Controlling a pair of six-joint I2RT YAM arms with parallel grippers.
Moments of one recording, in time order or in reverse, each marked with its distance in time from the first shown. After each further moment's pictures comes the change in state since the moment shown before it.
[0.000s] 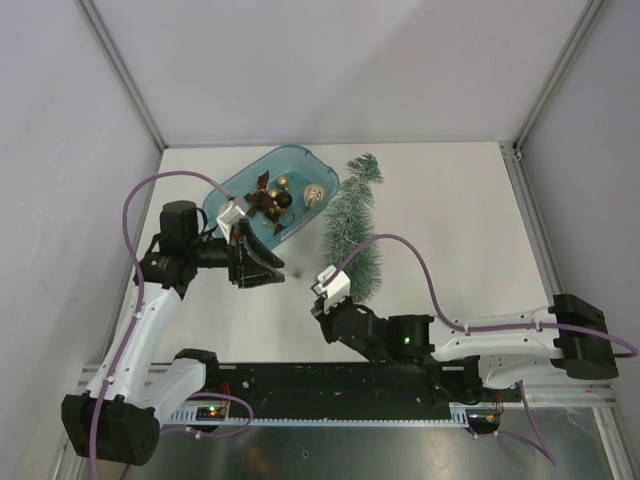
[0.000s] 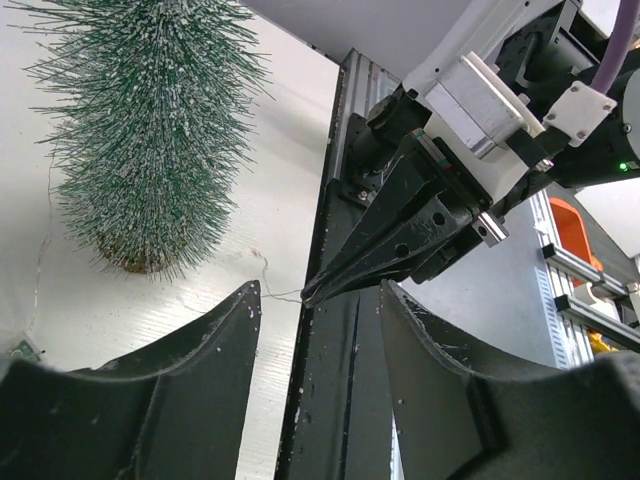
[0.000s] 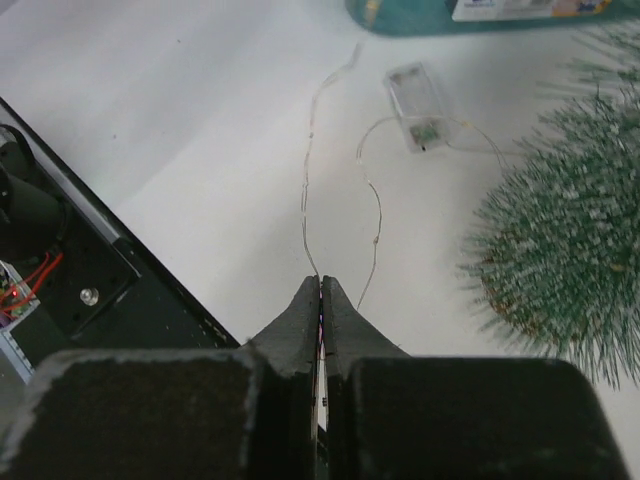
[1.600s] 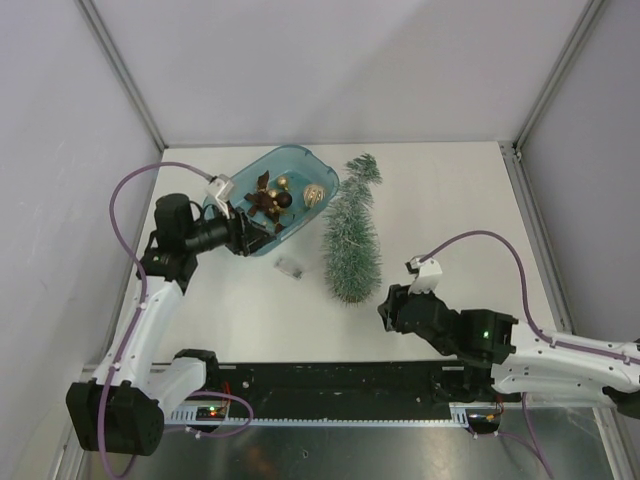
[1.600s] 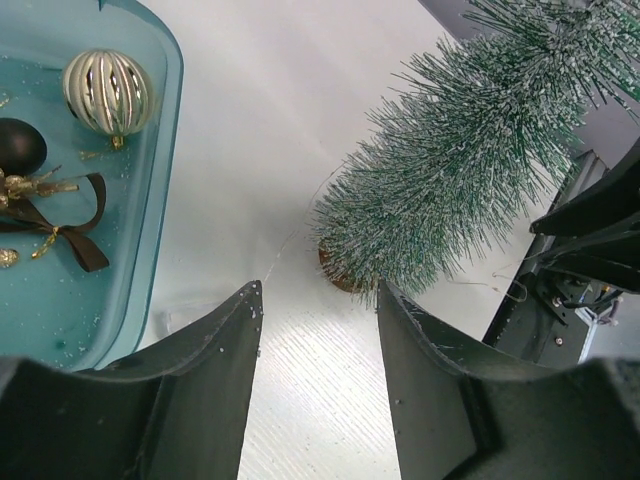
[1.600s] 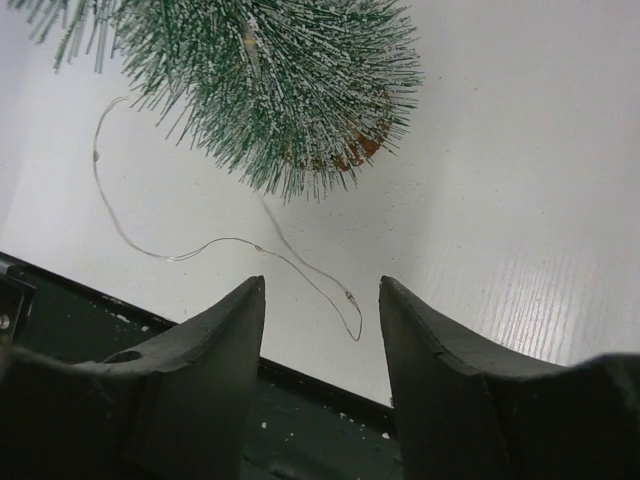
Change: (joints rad) left arm 0.053 0.048 -0.038 0.259 -0.488 -0.147; right arm -0.191 -0.512 -0.152 -0.602 0.013 0.438
